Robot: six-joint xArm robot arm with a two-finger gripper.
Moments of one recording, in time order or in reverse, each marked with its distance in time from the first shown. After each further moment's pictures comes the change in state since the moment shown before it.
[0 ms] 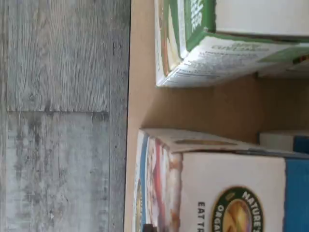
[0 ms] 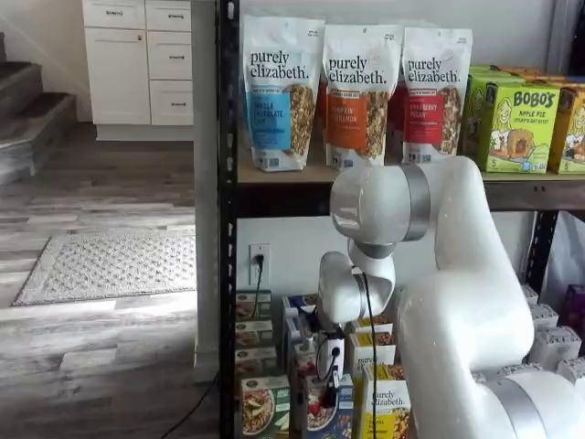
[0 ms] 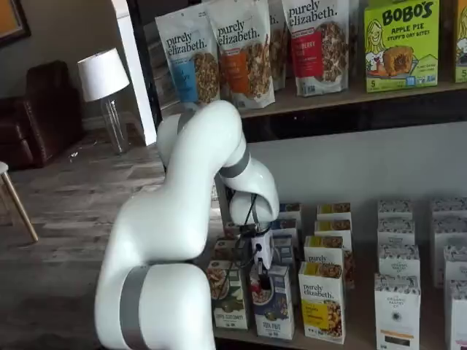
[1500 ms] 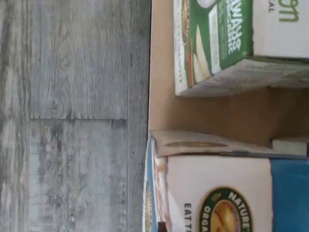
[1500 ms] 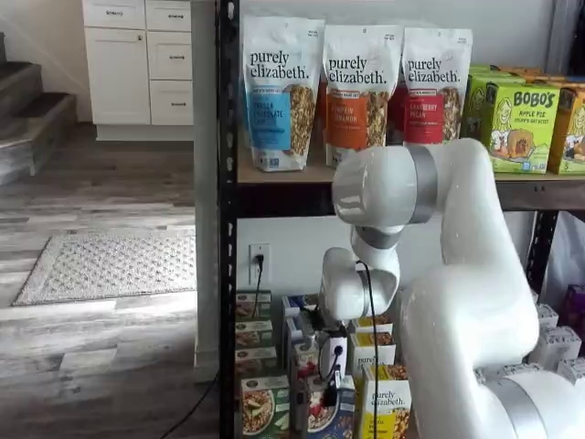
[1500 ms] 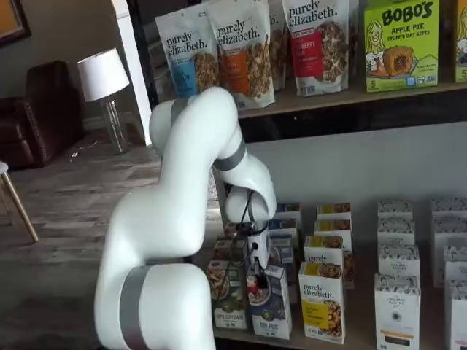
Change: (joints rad) arm 0.008 -0.107 0.146 0.041 -0.042 -0.029
